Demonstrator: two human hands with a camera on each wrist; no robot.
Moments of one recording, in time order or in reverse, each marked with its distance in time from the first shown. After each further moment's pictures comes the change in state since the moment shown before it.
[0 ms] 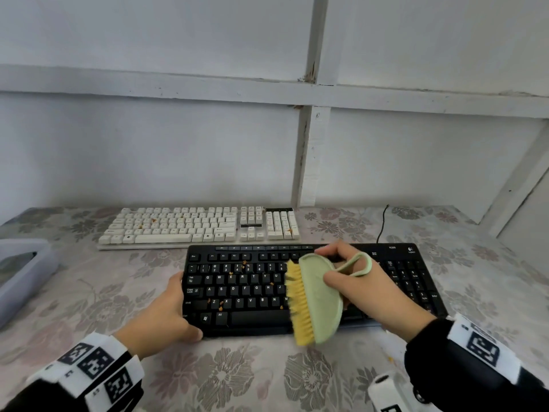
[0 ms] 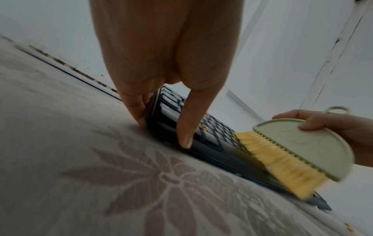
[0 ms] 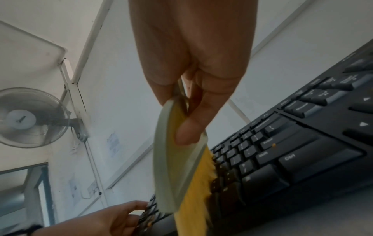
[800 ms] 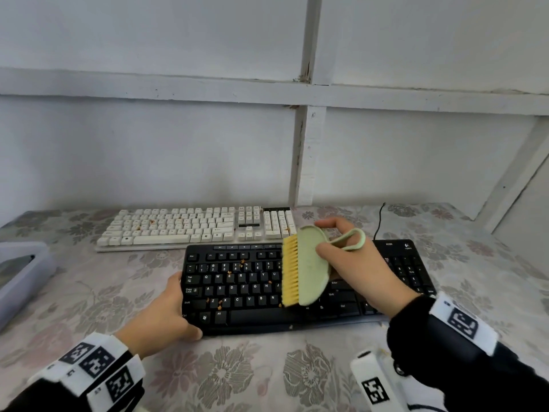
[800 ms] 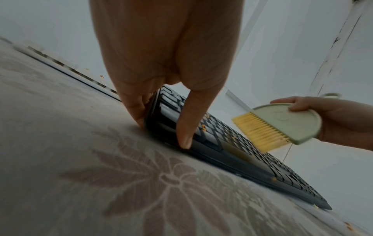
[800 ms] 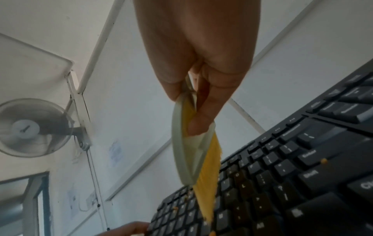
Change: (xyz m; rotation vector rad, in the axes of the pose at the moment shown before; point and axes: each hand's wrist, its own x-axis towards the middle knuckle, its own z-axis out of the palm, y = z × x) left_hand -0.002 0.002 0.000 0.009 -0.001 -0.009; right_hand 0.013 -0.017 0.003 0.100 0.130 -0.076
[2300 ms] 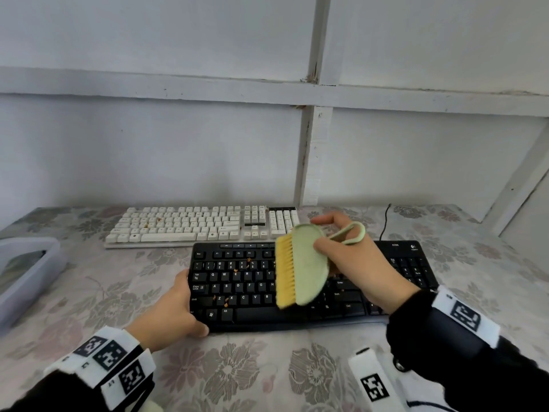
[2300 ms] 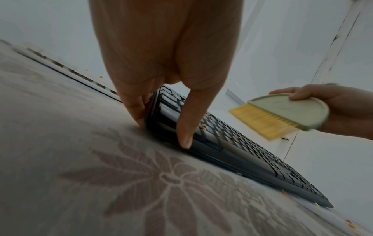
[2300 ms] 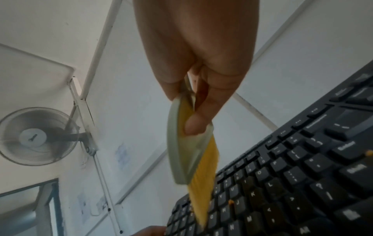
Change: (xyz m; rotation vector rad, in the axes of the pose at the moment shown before) left_hand -0.001 0.001 0.000 0.014 0.000 0.003; right_hand 0.003 -0.011 0.010 0.025 -0.040 0.011
